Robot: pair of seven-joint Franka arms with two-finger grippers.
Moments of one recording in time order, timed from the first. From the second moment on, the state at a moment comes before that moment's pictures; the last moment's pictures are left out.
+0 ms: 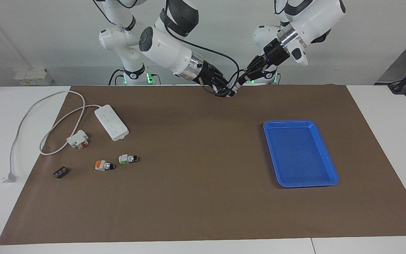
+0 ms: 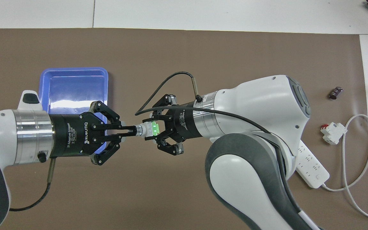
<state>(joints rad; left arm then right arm) -0.24 -0.30 -0.08 -2.05 -0.79 1.99 -1.58 0.35 0.12 0.21 -1.74 0.87 2.11 1.61</state>
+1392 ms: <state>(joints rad) -0.21 -0.29 -0.08 -2.05 -0.65 2.01 -1.58 0.35 0.12 0.21 -1.74 0.82 2.09 1.57</state>
